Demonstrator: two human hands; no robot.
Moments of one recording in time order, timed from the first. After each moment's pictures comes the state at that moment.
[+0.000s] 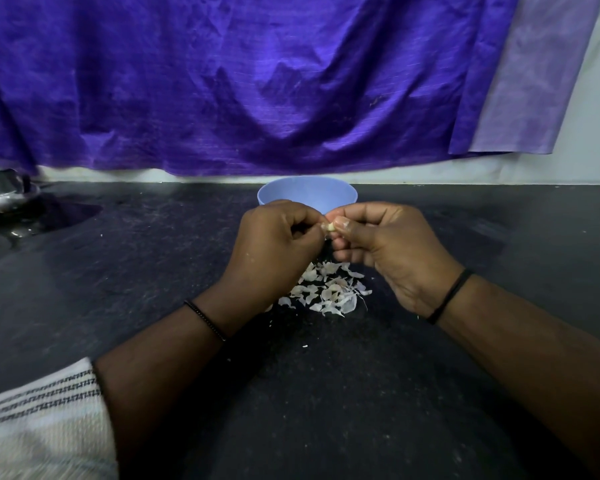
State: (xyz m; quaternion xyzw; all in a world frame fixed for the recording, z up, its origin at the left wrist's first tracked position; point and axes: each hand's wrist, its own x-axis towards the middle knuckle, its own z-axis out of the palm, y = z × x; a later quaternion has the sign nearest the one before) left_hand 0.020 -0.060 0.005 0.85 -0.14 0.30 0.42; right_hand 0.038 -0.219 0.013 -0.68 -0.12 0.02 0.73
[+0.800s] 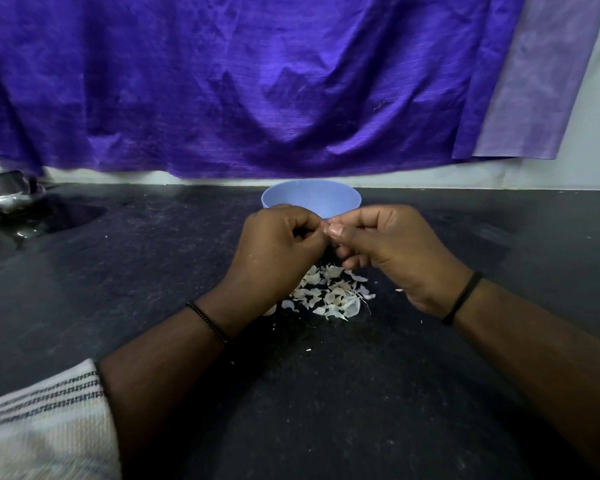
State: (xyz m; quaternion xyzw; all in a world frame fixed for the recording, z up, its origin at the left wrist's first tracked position) left_hand 0.022 -0.056 0.004 0.86 -0.13 0.28 0.42; right_hand 0.044 -0.226 0.012 -0.74 -0.19 0.01 0.65
